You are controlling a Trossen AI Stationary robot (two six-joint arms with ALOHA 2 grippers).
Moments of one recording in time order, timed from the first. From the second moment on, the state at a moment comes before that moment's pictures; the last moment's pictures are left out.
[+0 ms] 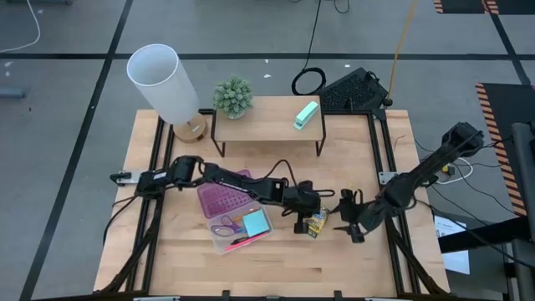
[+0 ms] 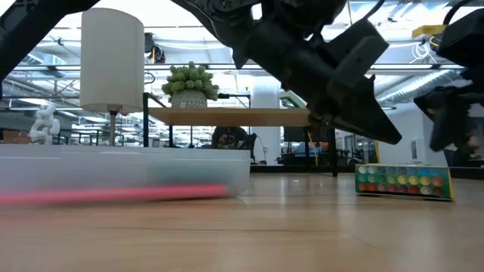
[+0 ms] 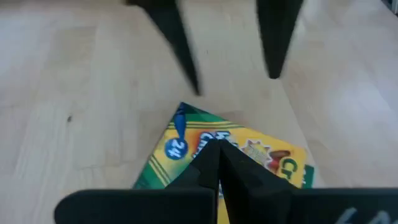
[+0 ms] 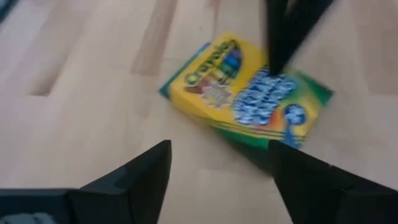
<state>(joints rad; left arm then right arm) -0.13 2.33 1.75 -0.09 0.06 0.02 0.68 1.04 0.30 -0.11 0.34 0.44</state>
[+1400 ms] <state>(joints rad) -0.22 2.25 1.65 -0.18 -0.16 -0.13 0.57 1.01 0.30 -0.10 0.32 0.34</state>
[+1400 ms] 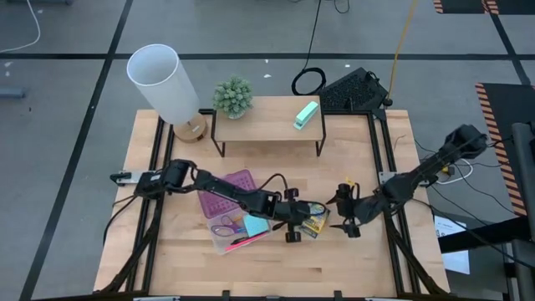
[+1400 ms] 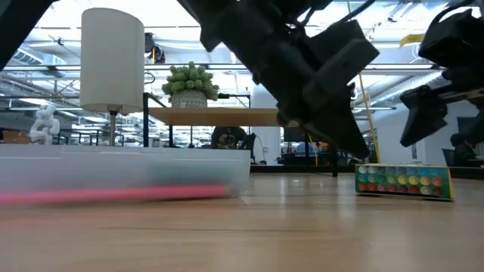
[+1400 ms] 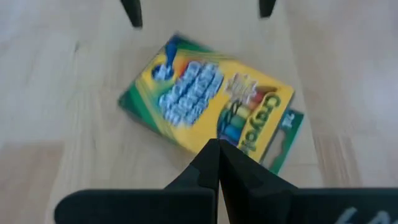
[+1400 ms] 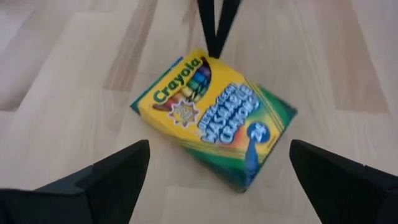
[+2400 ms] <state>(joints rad) -0.15 2.25 1.56 -0.10 -0.09 -0.07 0.74 1.15 0.20 0.17 0.53 0.08</state>
